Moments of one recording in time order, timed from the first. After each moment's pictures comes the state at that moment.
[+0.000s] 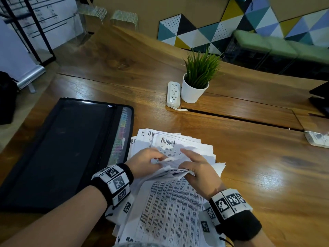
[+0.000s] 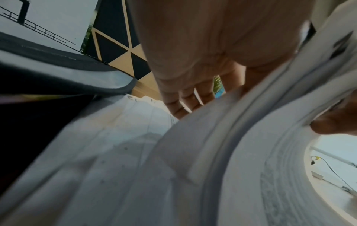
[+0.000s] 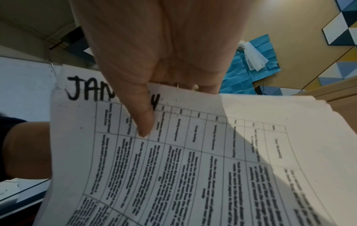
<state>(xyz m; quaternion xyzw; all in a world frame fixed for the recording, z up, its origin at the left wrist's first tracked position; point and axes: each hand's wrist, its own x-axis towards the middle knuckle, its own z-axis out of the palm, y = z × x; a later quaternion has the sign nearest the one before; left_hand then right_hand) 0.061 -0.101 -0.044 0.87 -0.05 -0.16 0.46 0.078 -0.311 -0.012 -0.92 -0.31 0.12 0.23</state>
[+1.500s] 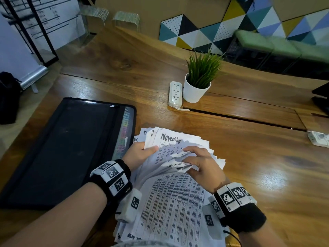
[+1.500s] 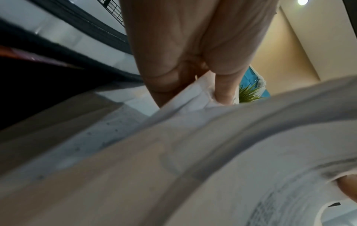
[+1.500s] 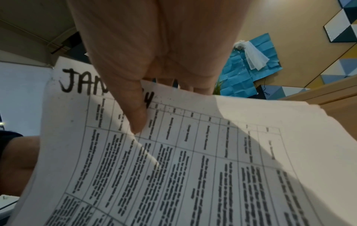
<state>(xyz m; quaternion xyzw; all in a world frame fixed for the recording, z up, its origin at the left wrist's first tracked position) 0.068 -0.082 -0.073 0.72 0.13 -0.08 0.67 0.090 -0.316 -0.016 -0.90 -0.33 0.11 0.26</state>
